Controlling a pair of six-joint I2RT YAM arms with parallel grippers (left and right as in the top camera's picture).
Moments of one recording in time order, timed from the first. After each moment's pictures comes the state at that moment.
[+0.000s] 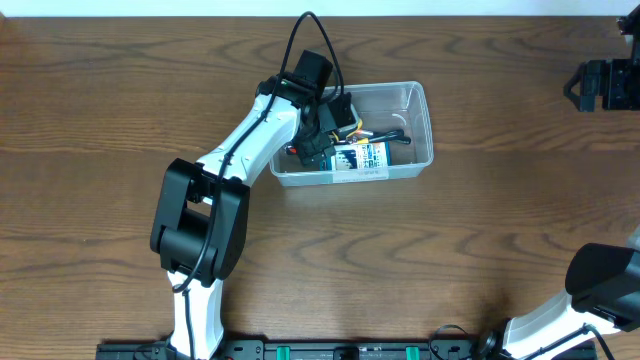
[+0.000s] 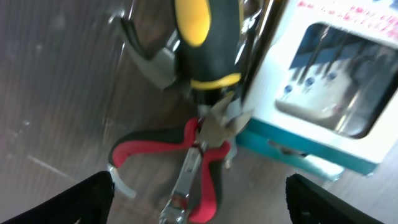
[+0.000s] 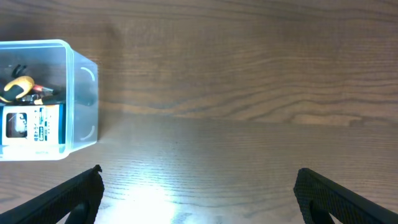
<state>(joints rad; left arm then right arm) -0.42 2.10 1.63 -0.83 0.04 0.78 -0.42 1.85 2.17 -1.46 -0.27 -0.37</state>
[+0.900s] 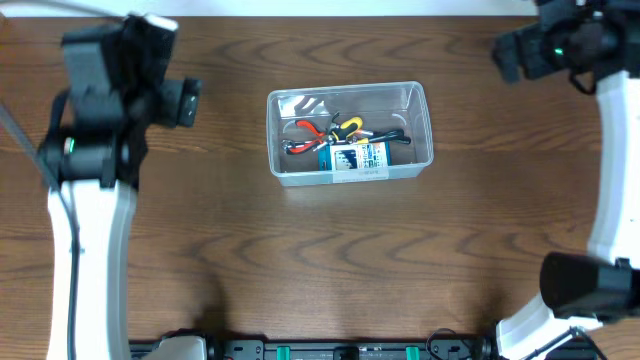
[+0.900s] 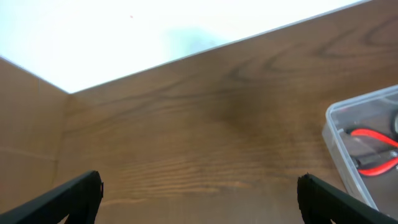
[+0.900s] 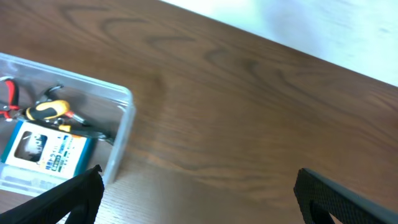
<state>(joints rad) 0.05 1.32 1.46 -0.77 -0.04 0.35 -0.10 1.80 2.16 -1.26 -0.15 -0.36</state>
